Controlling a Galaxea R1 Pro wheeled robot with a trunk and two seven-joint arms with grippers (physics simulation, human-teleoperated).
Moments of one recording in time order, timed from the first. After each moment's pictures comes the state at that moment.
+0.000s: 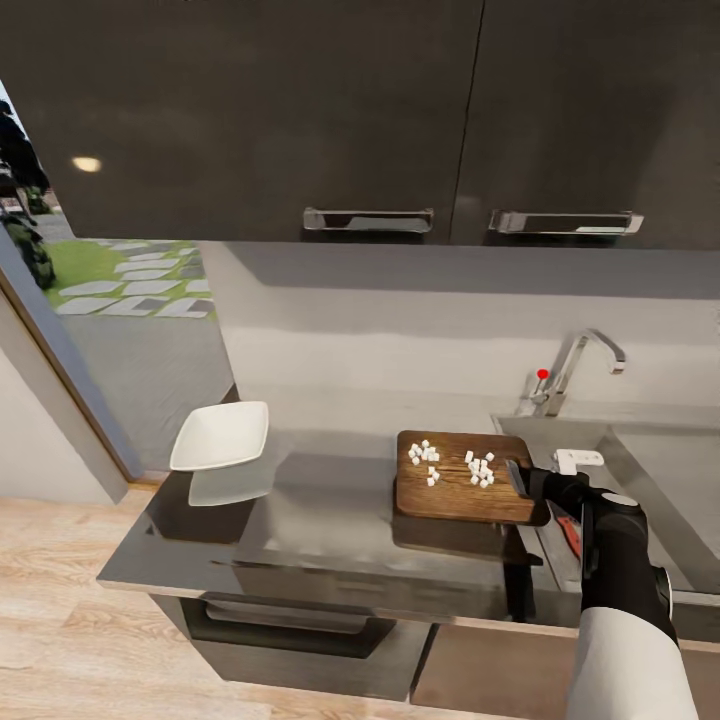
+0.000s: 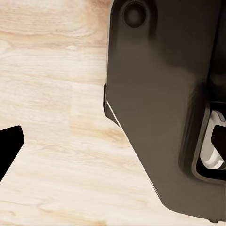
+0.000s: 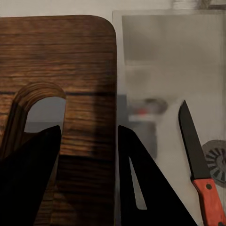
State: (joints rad) left arm 0.26 -0.03 -0.05 -0.46 0.06 -0.07 0.18; right arm -0.66 0.08 -0.65 -1.22 0.61 0.48 0.55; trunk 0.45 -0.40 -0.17
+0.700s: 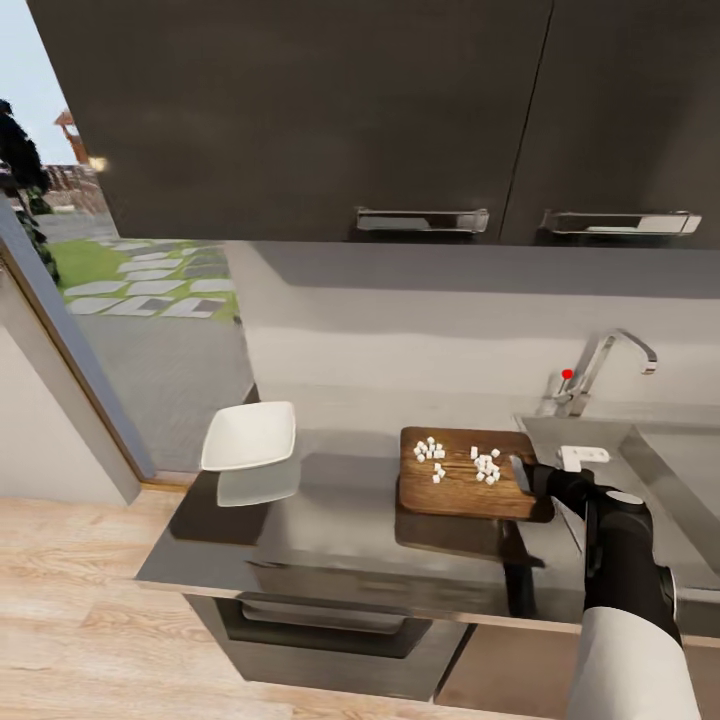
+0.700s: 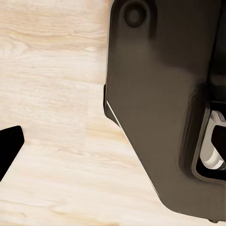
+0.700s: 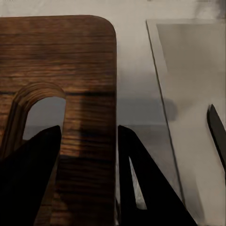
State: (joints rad) left arm 0.26 -0.03 -0.05 -0.47 0.06 -0.07 0.18; right arm -0.66 0.08 -0.65 -1.25 0.61 0.49 0.55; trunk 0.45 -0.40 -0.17
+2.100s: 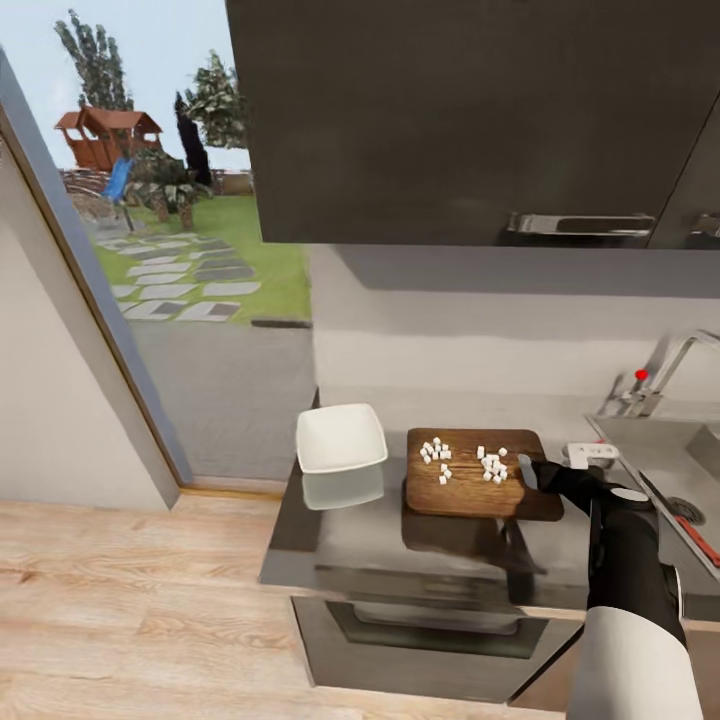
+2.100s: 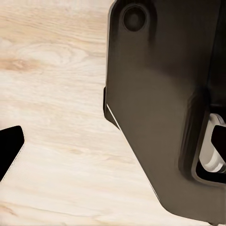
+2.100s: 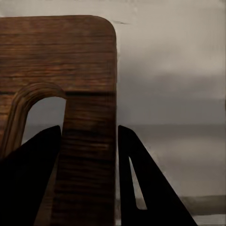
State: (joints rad) left arm 0.26 -0.03 -0.05 -0.47 0.06 -0.07 0.18; right arm -0.66 0.08 -0.65 -1.29 0.67 0.49 0.55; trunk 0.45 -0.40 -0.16
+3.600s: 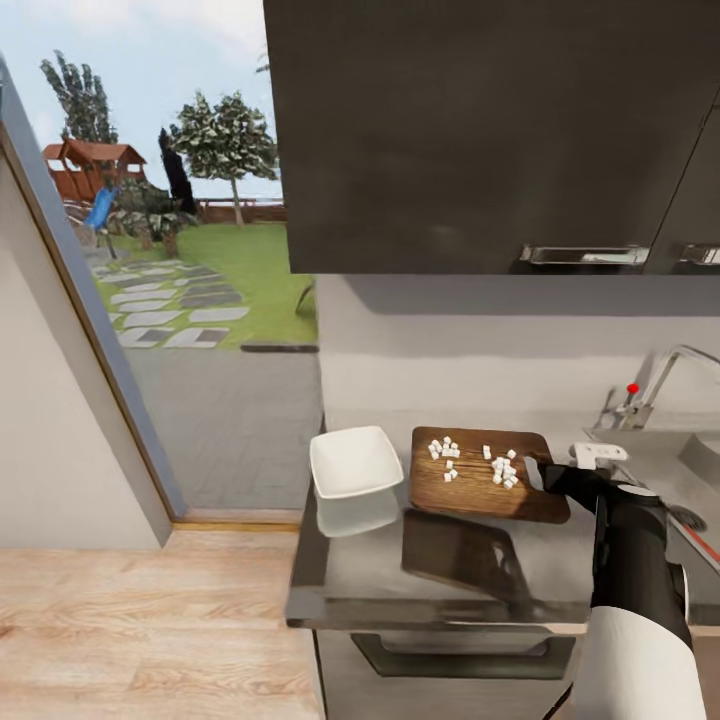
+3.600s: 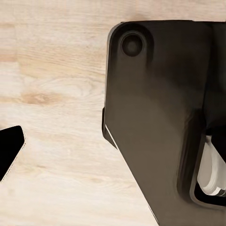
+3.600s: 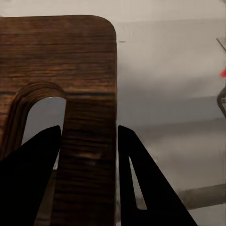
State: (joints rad) left arm 0.26 -0.03 -0.05 -0.47 0.06 -0.07 0.18; right arm -0.66 0.08 -0.65 -1.34 0.68 0.59 0.55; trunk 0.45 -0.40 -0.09
